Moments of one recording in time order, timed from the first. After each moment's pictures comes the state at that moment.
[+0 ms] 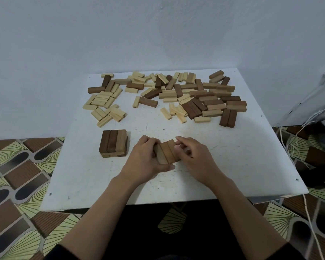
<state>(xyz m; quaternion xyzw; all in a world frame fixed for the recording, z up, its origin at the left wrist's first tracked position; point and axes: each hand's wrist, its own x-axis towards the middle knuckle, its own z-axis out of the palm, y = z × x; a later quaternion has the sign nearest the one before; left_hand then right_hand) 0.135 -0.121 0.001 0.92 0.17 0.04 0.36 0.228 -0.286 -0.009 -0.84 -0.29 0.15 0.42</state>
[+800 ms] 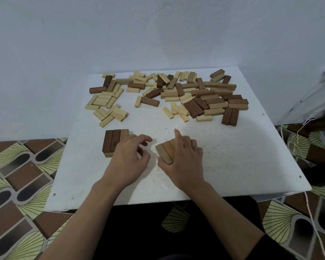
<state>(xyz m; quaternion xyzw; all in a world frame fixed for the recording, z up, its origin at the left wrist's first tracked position) 0.108 -0.097 0.019 0.92 0.16 0.13 0.33 0.189 -0.249 -0.023 -0.93 -0.27 -0.01 0.25</state>
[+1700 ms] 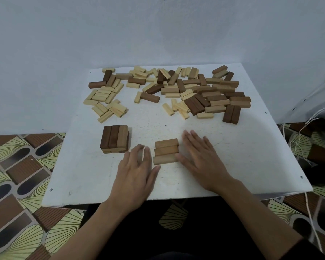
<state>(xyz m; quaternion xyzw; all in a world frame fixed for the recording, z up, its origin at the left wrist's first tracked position) 0.076 -0.128 -0.029 0.98 0.14 0.08 0.13 0.226 -0.306 -0.027 -0.89 -0.41 0.14 0.16</state>
